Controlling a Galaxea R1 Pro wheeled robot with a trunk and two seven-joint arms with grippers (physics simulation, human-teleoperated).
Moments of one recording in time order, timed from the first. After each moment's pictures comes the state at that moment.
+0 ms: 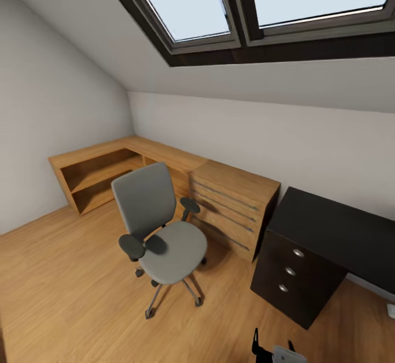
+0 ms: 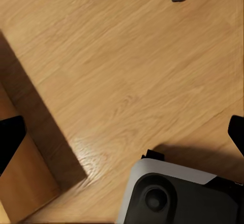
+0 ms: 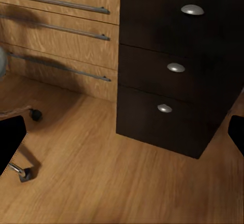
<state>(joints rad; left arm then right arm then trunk) 0.06 0.00 -0.02 -0.46 0.17 -0.32 0.25 -0.37 0.12 0.60 0.02 -0.57 -1.00 -0.40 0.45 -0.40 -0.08</state>
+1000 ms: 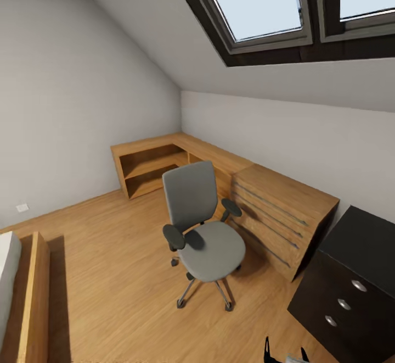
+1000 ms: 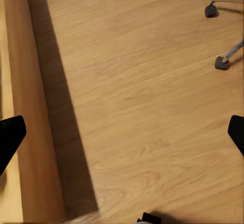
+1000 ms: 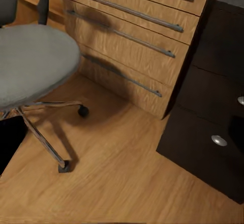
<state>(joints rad) 0.06 -0.01 -0.04 -0.31 0.17 -0.77 0.25 -0.33 0.06 0.59 0.02 -0.49 -1.04 -0.43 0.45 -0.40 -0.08</state>
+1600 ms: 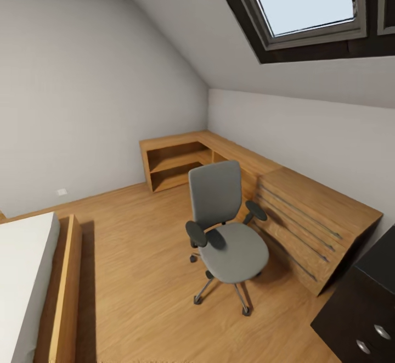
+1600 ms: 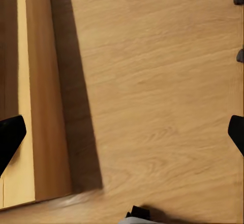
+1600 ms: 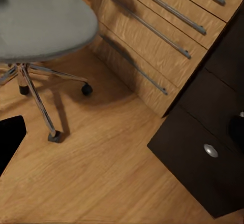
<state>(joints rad) 0.06 0.00 -0.07 -0.51 0.18 -0.51 0.25 -0.22 -0.08 0.60 0.00 -0.44 -1.05 -0.42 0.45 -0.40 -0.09</state>
